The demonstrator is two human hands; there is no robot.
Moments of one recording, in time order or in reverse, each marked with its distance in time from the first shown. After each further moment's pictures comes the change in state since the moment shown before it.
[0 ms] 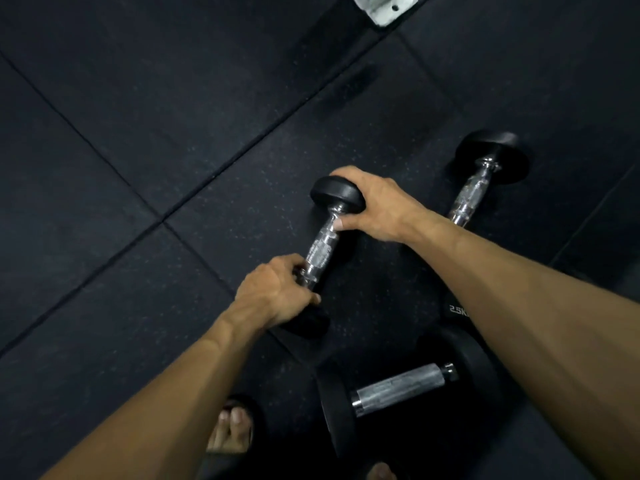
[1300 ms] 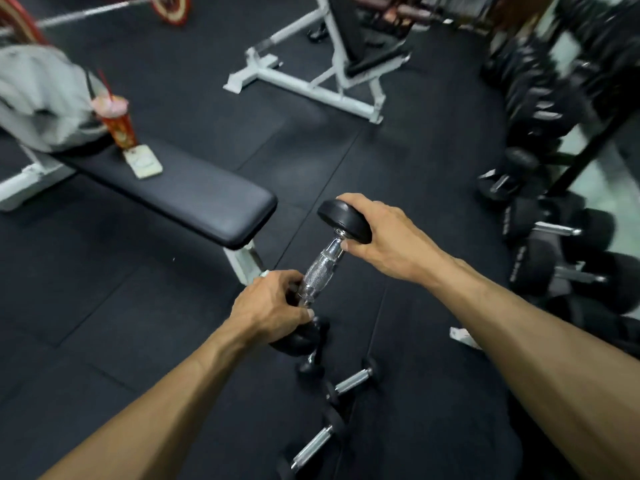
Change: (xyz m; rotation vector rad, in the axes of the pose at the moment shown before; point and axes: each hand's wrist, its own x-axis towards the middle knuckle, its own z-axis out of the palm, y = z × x) left_hand -0.495 0.332 -0.263 0.198 0.238 0.732; right_hand -0.487 -0.267 -0.412 -0.112 0.720 -0.053
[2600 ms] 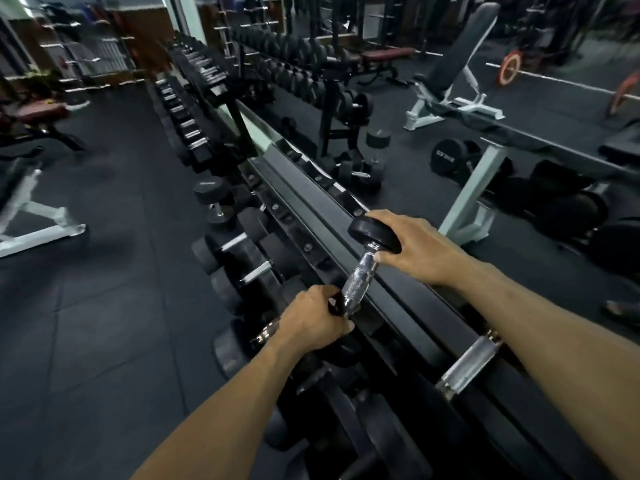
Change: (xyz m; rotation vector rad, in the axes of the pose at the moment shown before) left_hand -0.084 0.608 0.406 0.325 -0.623 0.684; right_hand -0.538 0.373 -0.370 0.026 0.527 0.763
